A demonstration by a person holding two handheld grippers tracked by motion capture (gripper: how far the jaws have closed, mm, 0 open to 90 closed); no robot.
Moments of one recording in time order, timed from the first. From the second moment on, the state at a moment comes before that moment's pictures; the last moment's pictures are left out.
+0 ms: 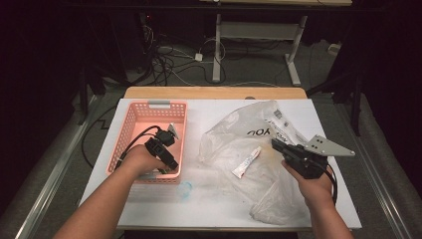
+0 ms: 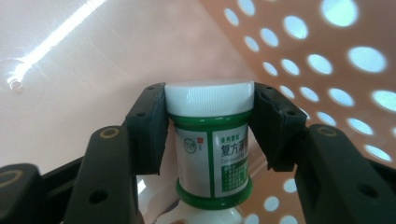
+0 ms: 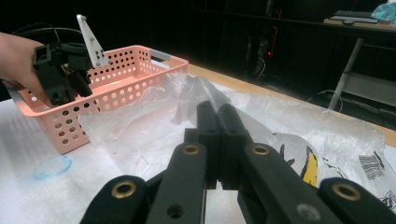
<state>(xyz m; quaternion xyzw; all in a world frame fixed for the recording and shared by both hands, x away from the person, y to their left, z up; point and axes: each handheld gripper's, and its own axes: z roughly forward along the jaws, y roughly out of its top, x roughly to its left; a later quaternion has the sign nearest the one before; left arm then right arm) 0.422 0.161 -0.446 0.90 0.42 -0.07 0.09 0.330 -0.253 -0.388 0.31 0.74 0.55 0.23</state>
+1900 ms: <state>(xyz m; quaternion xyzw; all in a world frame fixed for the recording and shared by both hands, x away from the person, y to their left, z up) 0.359 0.195 -0.411 0.83 0.43 0.08 0.35 0.328 -0.250 -0.387 0.30 0.74 0.55 0.23</state>
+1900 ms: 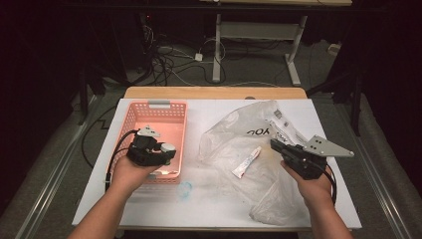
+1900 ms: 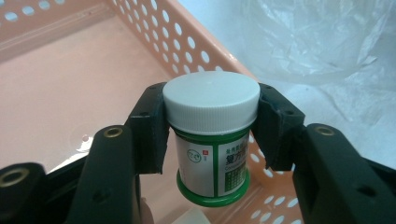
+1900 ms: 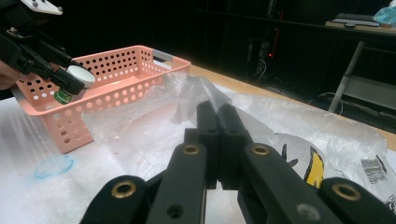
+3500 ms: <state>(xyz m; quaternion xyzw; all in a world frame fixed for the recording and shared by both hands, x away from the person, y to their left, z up) 0.294 0.156 -0.412 0.79 0.35 0.10 0.50 0.327 -0.247 -0.387 0.30 0.75 0.55 0.23</state>
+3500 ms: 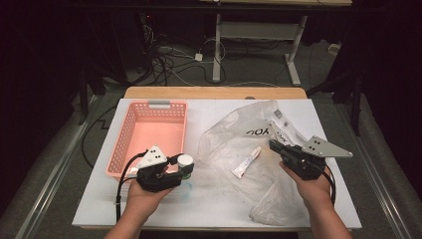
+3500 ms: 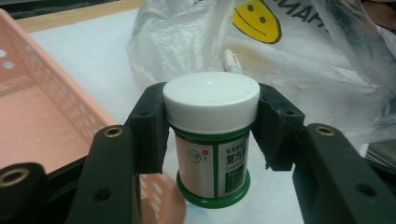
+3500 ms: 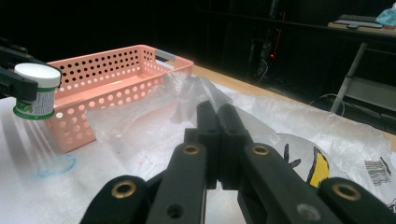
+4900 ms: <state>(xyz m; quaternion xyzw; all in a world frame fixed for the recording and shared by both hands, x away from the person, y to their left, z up) 0.287 0.082 -0.445 0.82 0.29 0.07 0.49 0.327 -0.245 -0.390 0.30 0.75 0.54 0.23</state>
